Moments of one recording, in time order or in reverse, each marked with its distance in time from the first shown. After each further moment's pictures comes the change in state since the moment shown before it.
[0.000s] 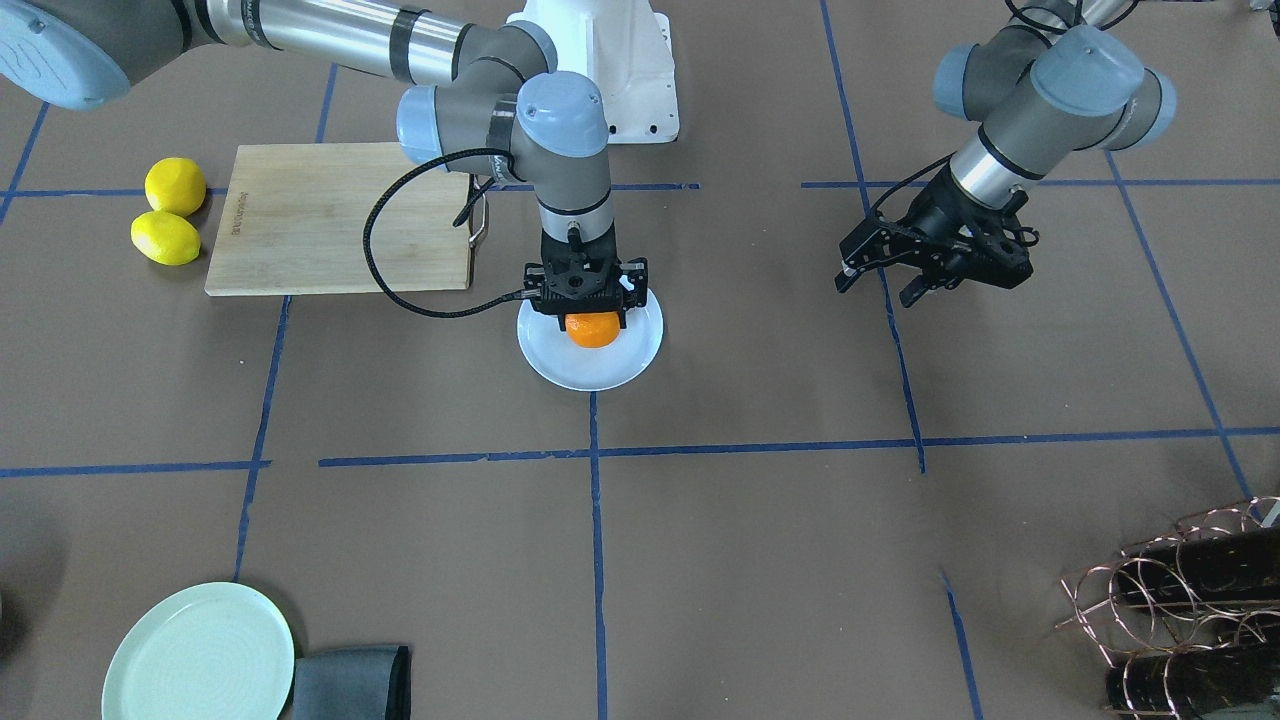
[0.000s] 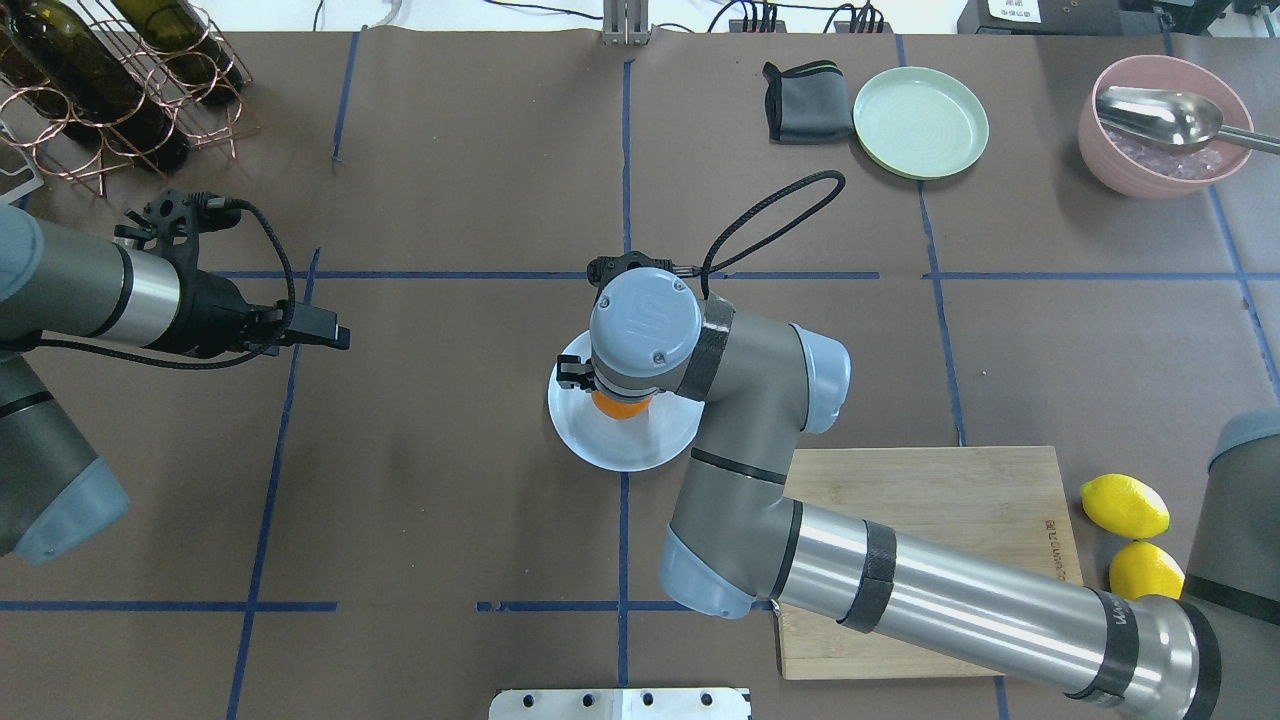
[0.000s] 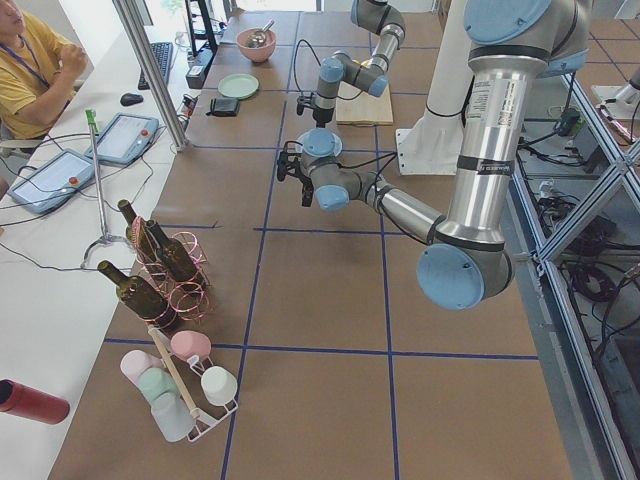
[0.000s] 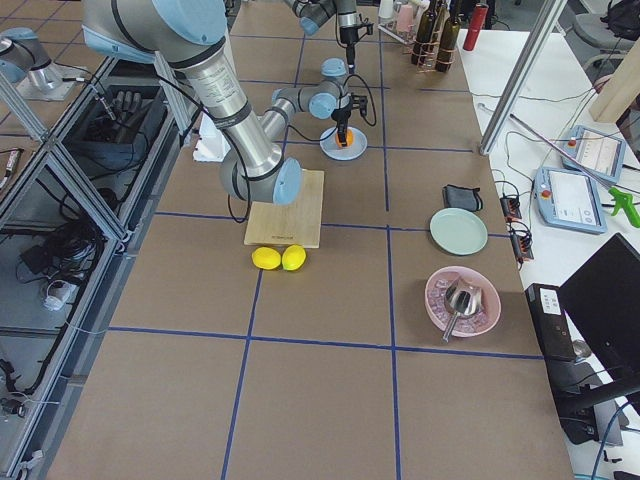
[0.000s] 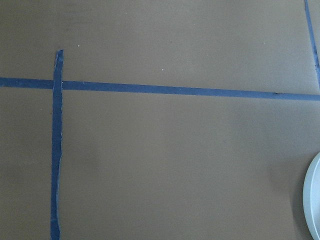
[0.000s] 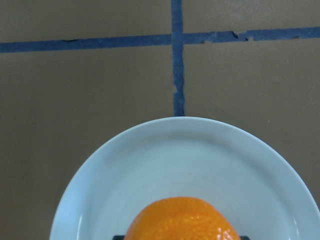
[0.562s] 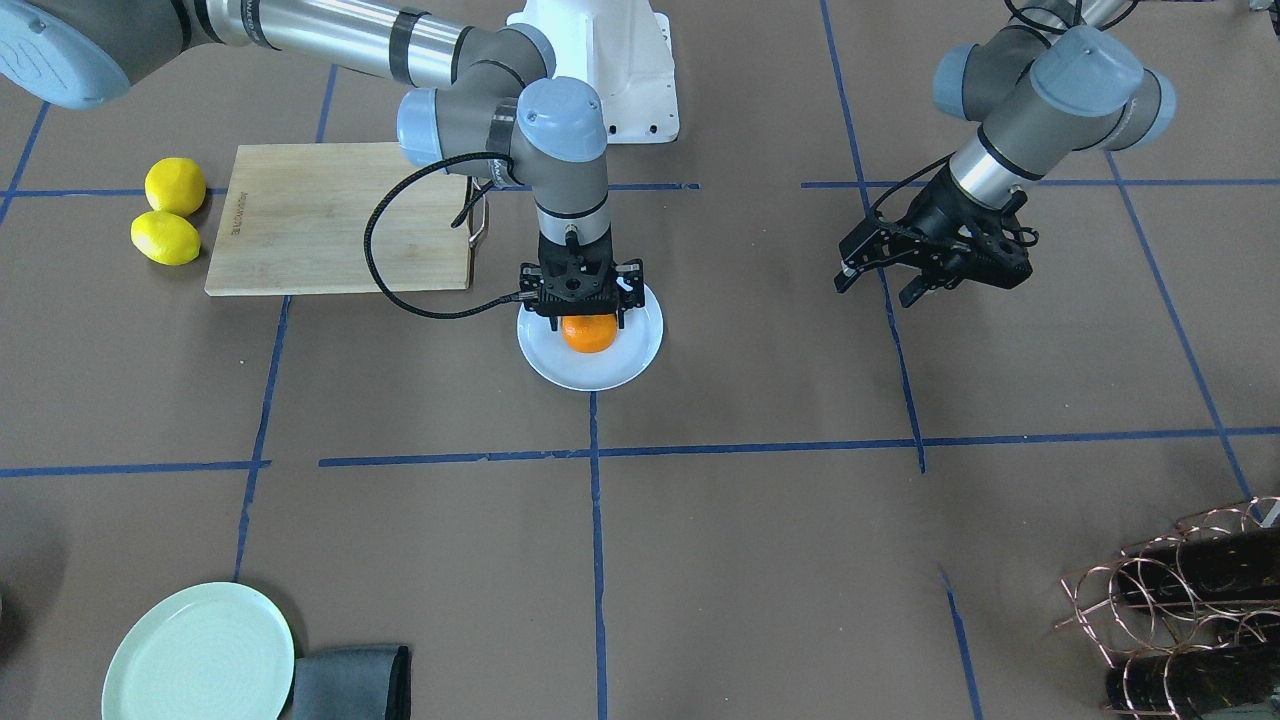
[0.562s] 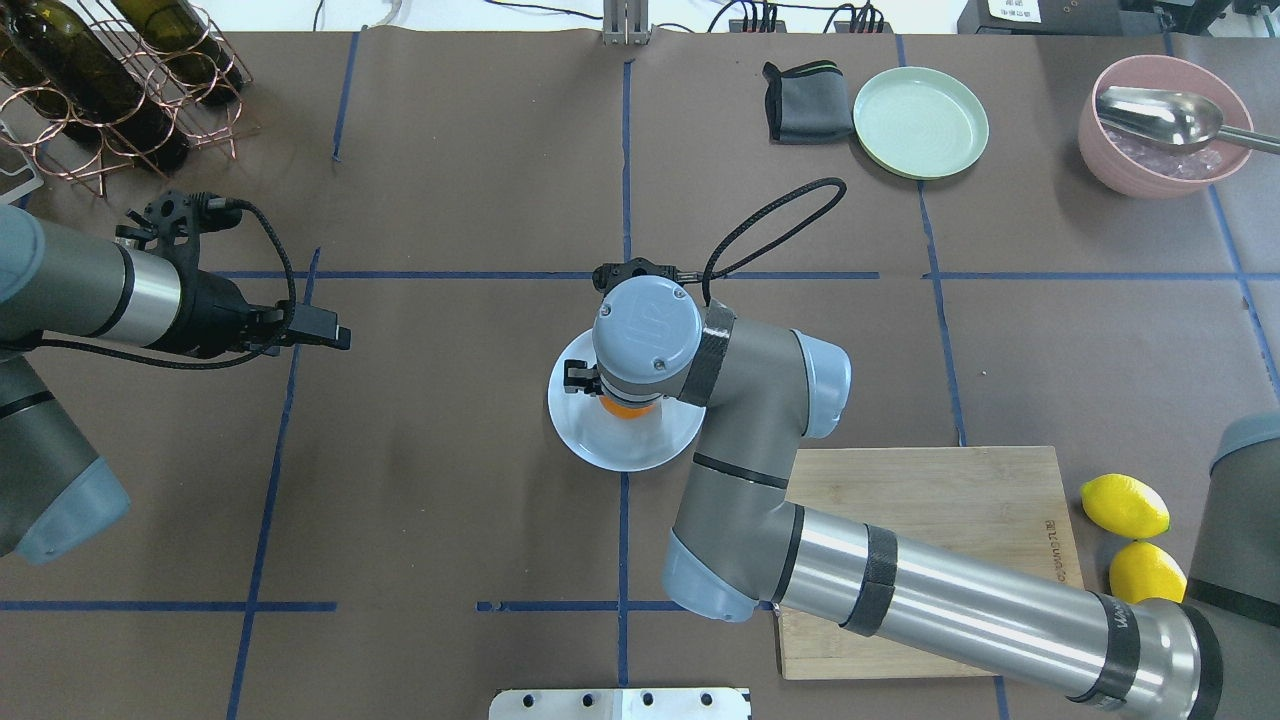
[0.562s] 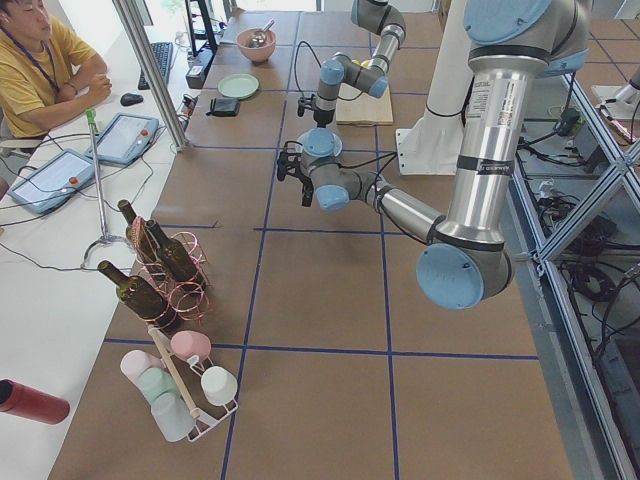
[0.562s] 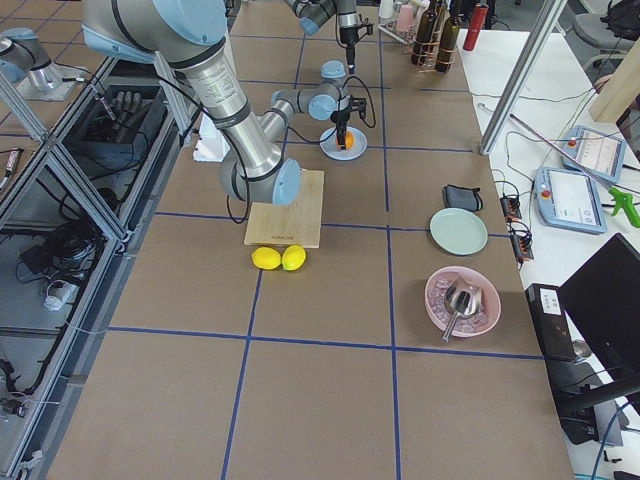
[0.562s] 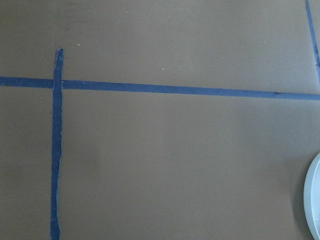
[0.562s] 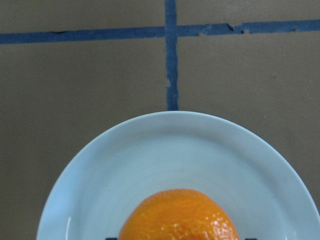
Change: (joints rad) left arm 0.000 -0.001 0.001 0.000 0.000 0.000; right arm -0.005 -0.003 -0.002 -0.002 -0.003 -0.002
